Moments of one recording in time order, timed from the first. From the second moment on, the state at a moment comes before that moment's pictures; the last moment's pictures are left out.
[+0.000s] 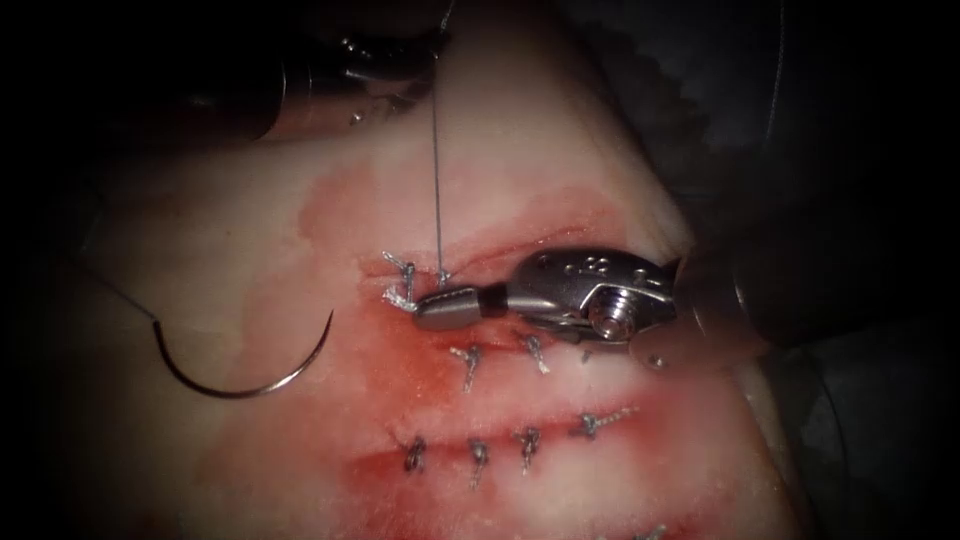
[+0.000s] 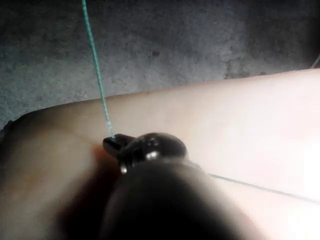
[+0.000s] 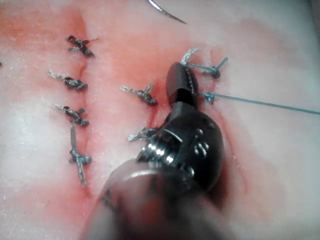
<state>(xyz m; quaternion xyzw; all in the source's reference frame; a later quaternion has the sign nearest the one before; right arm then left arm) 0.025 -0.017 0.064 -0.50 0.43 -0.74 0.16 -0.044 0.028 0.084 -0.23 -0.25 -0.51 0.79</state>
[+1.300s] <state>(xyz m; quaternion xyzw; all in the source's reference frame) 0.025 -0.016 0.062 -0.54 0.28 -0.77 0.17 -0.045 0.028 0.081 -0.19 -0.28 -0.52 0.78</state>
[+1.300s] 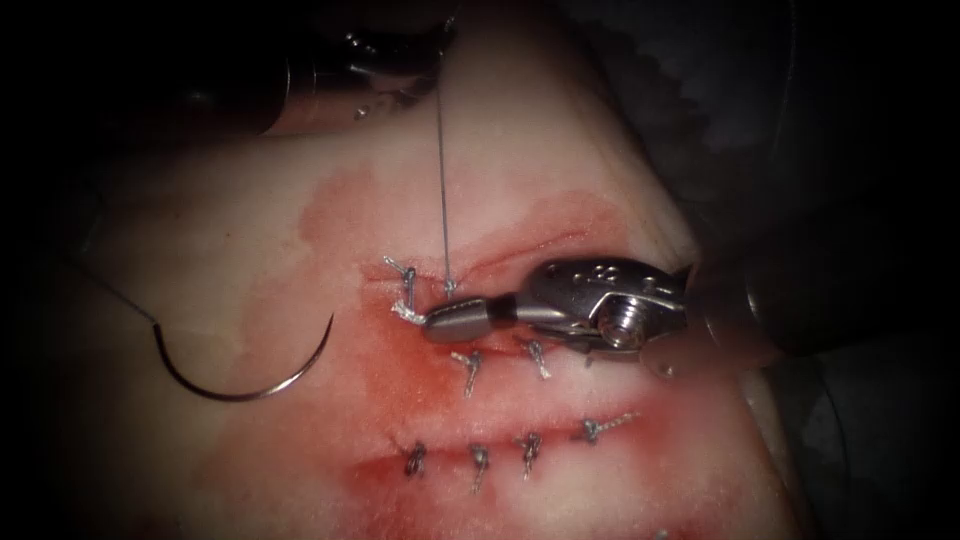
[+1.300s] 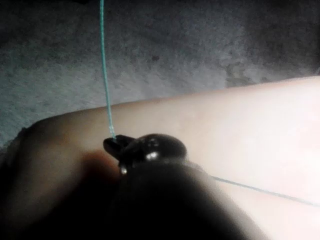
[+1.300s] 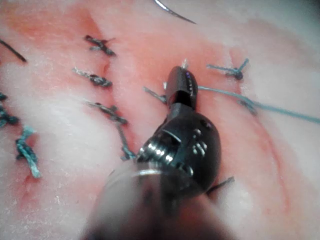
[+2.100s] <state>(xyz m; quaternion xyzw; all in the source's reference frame) 0.022 -0.011 0.064 -0.53 0.19 -0.71 0.43 -0.051 0.028 0.062 -0.04 -0.45 -0.60 0.66</state>
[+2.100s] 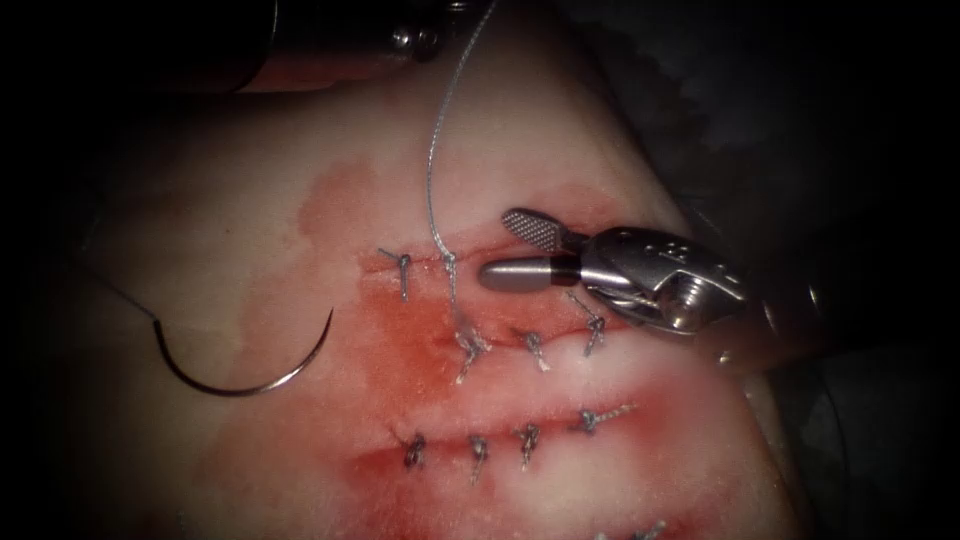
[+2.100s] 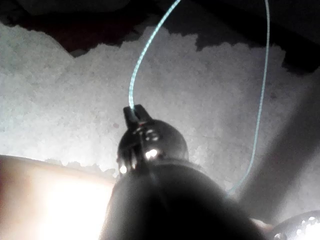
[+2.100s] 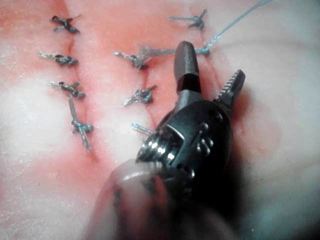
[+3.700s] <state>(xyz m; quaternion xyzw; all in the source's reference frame) 0.030 -0.008 0.067 -0.55 0.14 -0.70 0.44 -0.051 0.028 0.059 -0.06 -0.48 -0.59 0.64</state>
